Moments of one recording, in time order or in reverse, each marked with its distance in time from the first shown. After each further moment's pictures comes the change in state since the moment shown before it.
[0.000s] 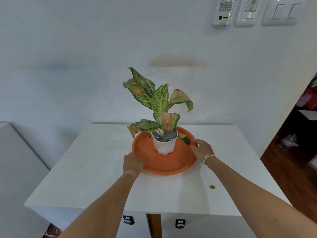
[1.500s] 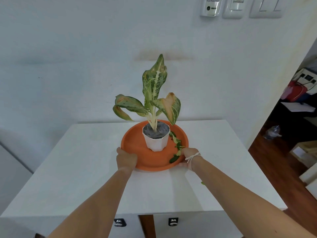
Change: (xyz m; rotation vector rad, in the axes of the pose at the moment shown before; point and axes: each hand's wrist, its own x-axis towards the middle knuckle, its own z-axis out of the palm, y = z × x) left_hand 0.006 0.011 0.013 -0.405 0.026 -0.110; right_hand 0.011 0.014 0.029 0.509 0.020 0.486
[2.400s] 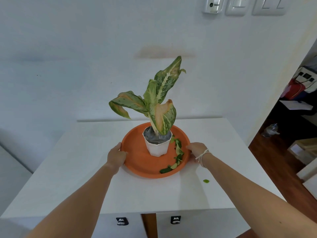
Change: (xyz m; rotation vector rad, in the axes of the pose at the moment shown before) left_hand 0.031 -0.009 -0.036 -0.003 -0.206 0.047; right_hand -0.005 -0.008 -0.022 -0.165 -0.019 -0.183
